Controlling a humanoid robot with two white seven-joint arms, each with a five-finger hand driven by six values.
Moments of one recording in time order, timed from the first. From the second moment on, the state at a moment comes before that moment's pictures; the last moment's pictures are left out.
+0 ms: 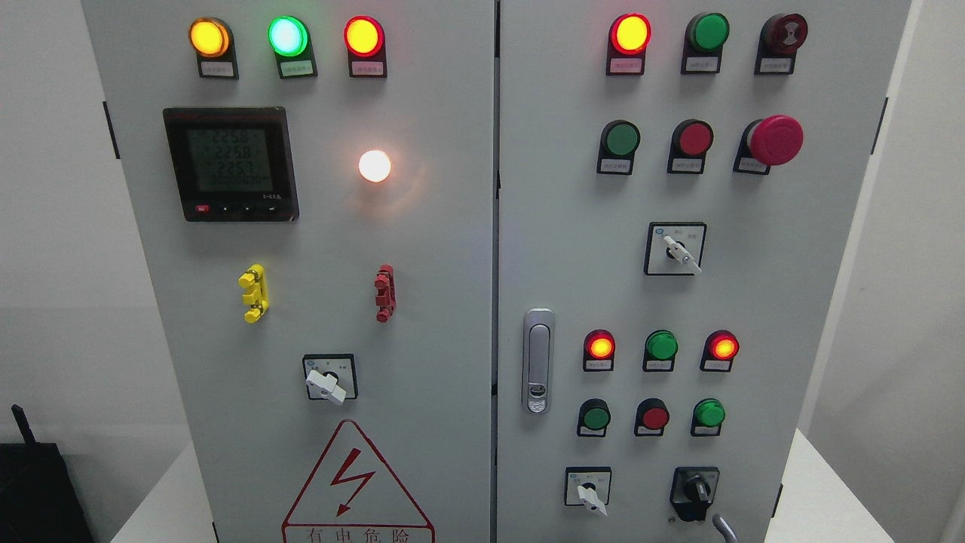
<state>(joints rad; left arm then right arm) 0.03 -0.08 -0.01 -0.09 0.03 -0.03 -0.03 0.05 0.05 0.04 -1.64 0.01 -0.29 -0.15</state>
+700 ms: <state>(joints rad) 0.03 -0.08 -0.01 -0.09 0.03 -0.03 -0.03 0.04 0.05 0.05 -1.64 0.01 -0.29 -0.15</state>
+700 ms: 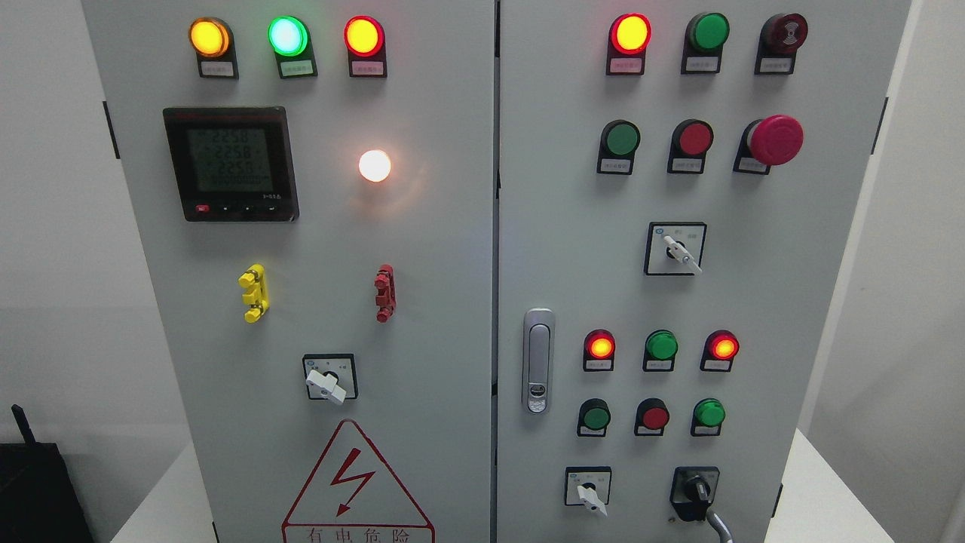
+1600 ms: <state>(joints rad) 0.03 -0.08 -0.01 -0.09 0.03 -0.03 -0.03 0.04 0.05 0.08 -1.65 0.01 -0.29 -0.16</state>
